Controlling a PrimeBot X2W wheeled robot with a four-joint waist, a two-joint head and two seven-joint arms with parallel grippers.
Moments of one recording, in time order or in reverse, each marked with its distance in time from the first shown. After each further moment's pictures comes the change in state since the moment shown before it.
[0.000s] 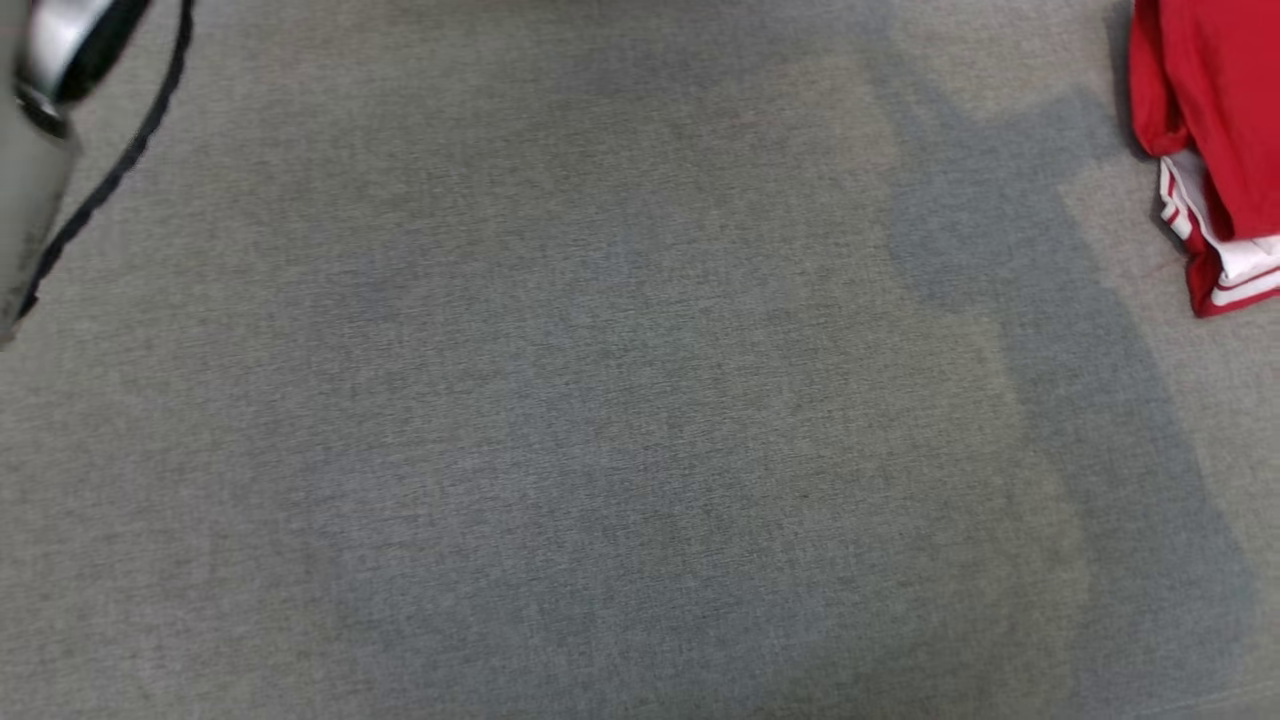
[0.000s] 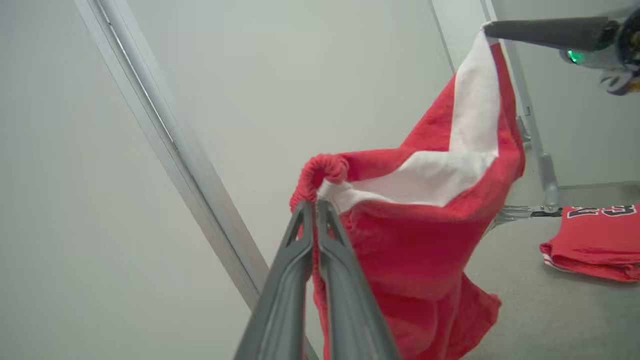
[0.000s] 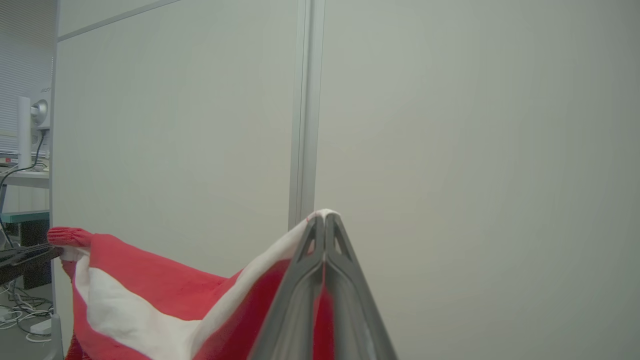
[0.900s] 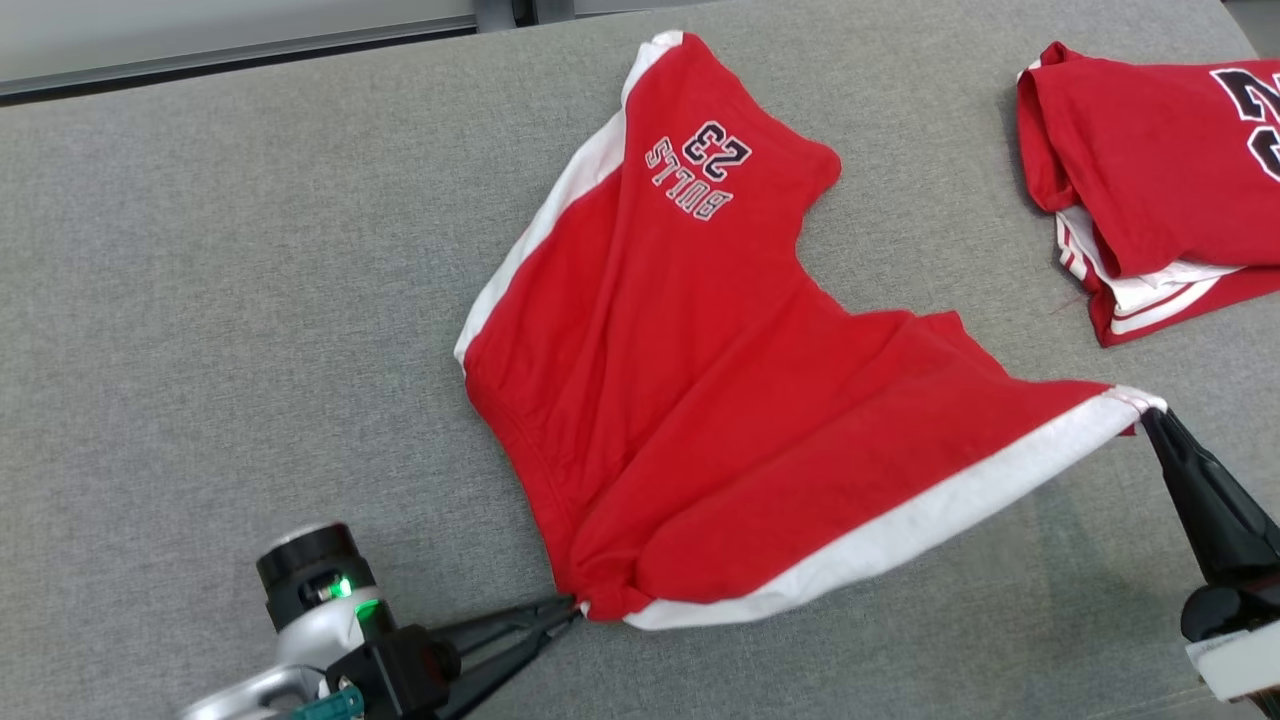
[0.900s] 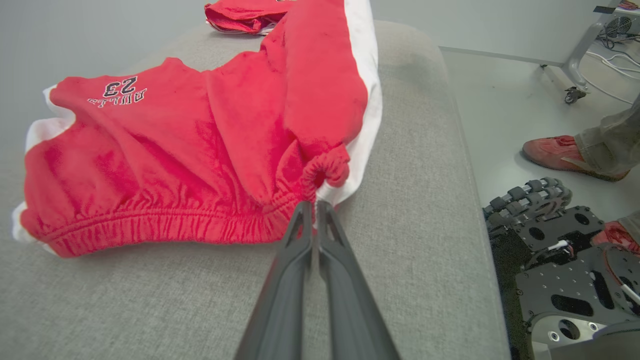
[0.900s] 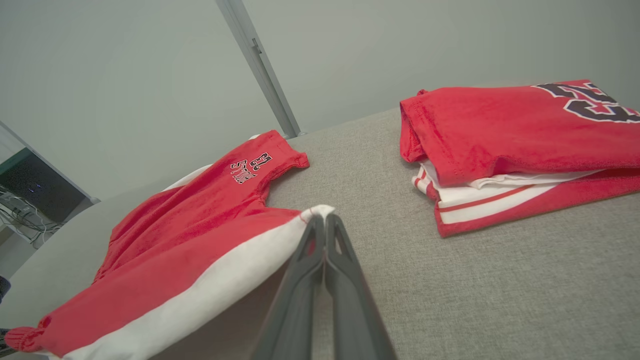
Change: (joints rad) left arm 0.775 0.297 -0.534 -0.358 -0.027 0.033 -0.114; right arm 1.269 -0.089 -0.229 -0.337 0.096 0.000 0.000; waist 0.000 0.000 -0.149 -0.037
